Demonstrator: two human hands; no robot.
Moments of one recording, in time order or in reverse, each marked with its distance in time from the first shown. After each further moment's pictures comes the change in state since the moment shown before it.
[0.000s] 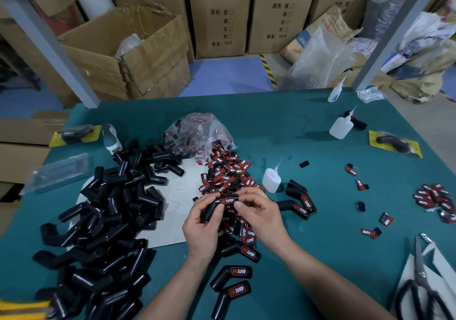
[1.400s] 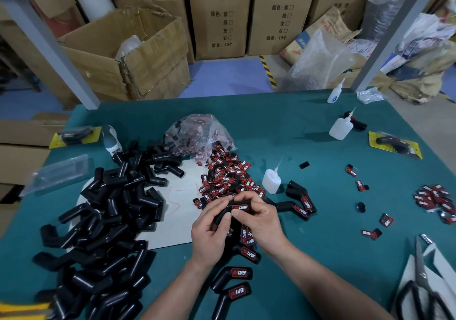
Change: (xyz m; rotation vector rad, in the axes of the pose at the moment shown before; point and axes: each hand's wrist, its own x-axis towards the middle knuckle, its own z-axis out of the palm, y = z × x) left_hand -0.006 -0.001 0.001 0.078 -0.241 0.189; right_hand -0.003 0.013 0.004 0.165 -0.020 0.075
